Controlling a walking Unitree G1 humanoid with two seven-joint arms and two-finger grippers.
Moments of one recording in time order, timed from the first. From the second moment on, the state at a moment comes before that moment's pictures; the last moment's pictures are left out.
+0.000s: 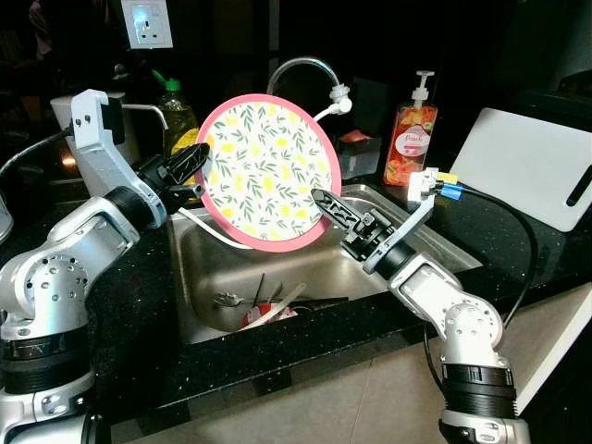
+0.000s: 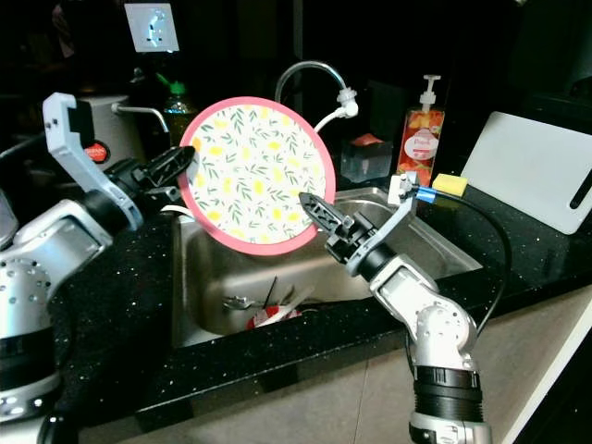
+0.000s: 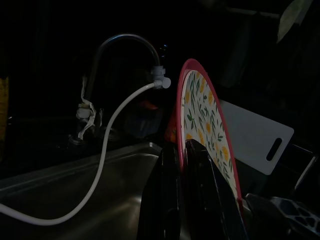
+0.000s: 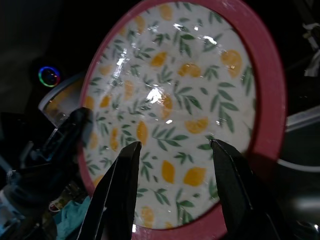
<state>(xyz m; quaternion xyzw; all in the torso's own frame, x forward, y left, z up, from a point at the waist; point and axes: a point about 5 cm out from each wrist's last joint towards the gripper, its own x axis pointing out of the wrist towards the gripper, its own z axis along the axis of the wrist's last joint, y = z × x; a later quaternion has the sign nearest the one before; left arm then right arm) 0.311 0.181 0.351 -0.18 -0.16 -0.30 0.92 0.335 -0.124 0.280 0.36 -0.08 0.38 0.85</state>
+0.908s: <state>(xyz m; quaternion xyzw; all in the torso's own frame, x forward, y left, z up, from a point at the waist) 0.303 0.176 0.355 -0.18 -0.17 -0.33 0.91 0.344 -0.128 0.265 0.37 -0.04 0.34 0.86</state>
